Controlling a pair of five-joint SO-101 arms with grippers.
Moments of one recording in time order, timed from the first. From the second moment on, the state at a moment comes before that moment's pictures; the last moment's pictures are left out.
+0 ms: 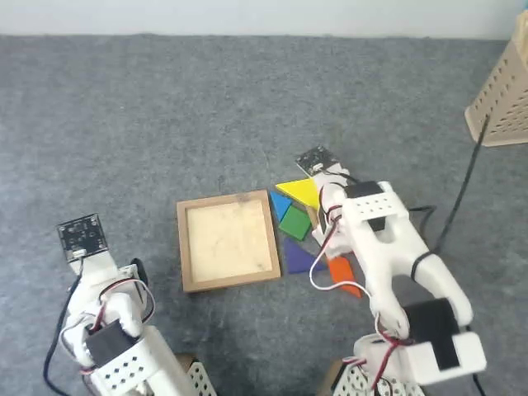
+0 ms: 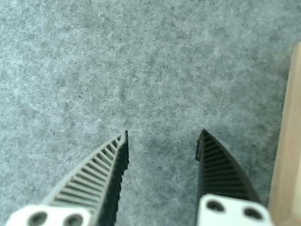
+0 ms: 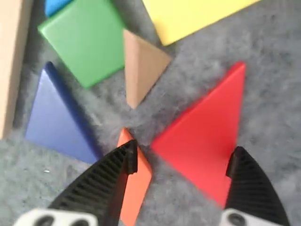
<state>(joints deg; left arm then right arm) -40.4 -103.8 97.6 72.2 -7.3 -17.4 -4.6 40.6 59.5 18.0</state>
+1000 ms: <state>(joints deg) -40.4 -103.8 97.6 72.2 -7.3 -16.2 -0.7 39.2 57.7 18.0</state>
